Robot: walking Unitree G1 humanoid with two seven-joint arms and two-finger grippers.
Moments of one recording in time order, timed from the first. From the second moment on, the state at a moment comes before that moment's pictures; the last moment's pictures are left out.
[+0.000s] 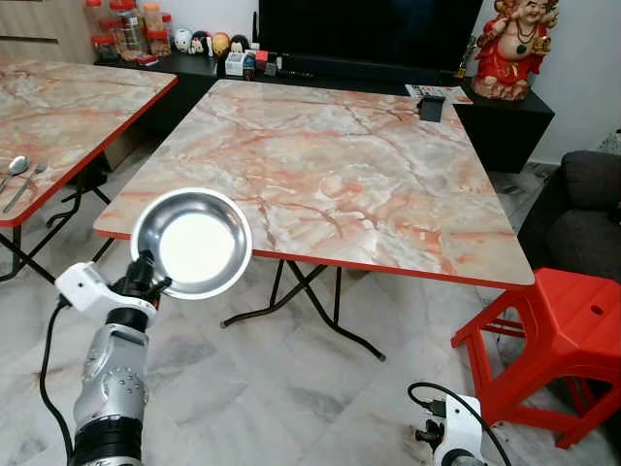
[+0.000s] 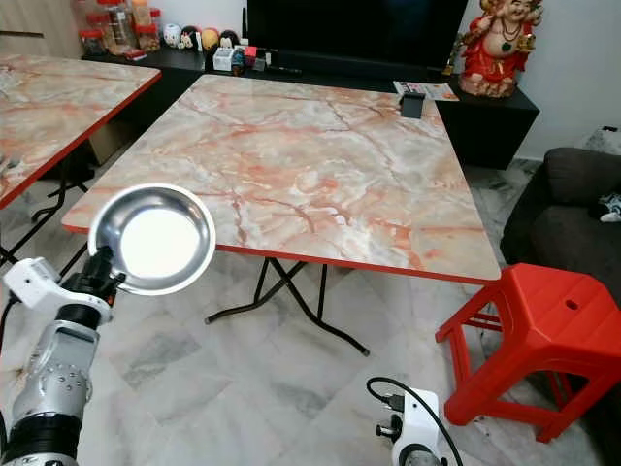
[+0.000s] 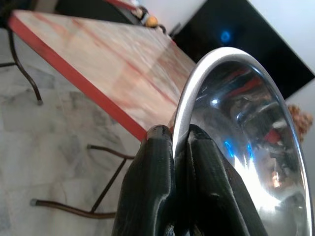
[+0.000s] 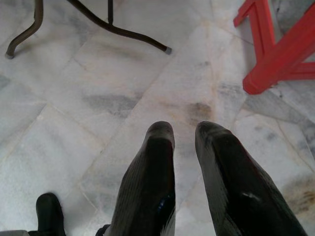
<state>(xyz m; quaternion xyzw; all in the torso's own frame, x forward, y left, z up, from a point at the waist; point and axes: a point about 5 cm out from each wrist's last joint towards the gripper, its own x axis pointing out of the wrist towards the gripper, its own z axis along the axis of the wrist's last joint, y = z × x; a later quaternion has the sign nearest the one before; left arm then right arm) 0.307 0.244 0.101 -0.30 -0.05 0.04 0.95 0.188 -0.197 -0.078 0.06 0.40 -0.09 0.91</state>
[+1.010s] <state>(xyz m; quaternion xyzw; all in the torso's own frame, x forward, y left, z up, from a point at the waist) 0.316 0.193 0.101 -0.29 -0.02 -0.05 0.96 0.205 -0.197 -0.068 0.08 0.36 -0.12 0.92</state>
